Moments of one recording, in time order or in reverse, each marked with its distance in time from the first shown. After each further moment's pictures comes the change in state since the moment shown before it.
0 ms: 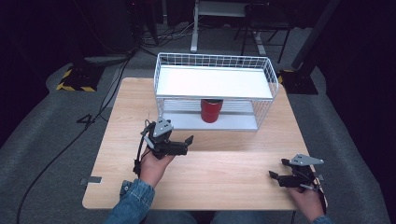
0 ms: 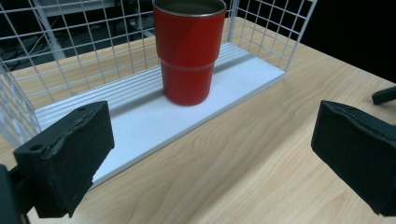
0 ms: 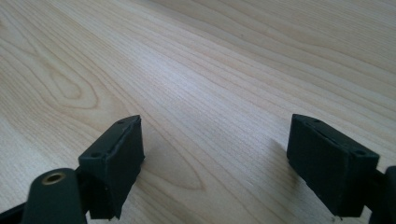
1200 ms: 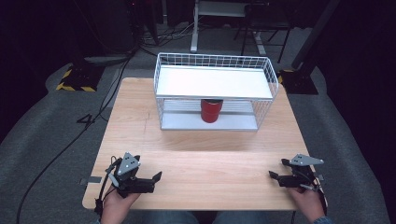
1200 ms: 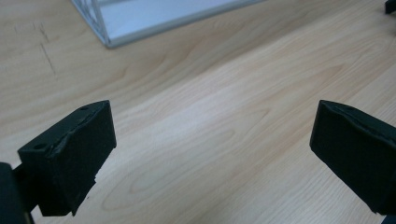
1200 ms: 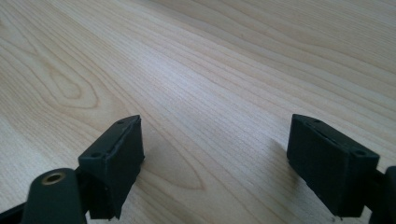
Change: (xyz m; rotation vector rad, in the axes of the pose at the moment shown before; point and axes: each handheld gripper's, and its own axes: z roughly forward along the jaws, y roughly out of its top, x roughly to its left) left arm 0.014 -0.093 -0.083 0.170 0.039 -0.064; right arm 0.000 0.000 0.000 0.000 0.000 0.000
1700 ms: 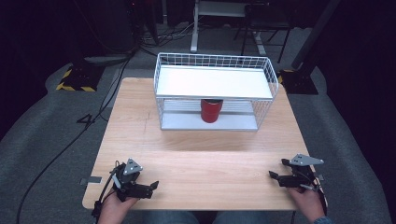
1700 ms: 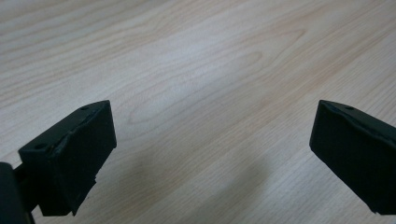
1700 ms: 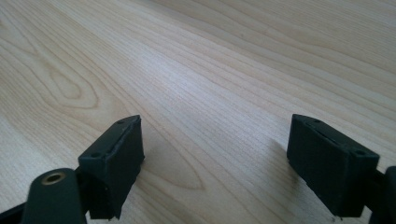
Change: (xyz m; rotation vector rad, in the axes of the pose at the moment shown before) left arm 0.012 -0.028 0.021 0.216 -0.002 -0.010; right arm 0.000 0.000 0.000 0.000 0.000 0.000
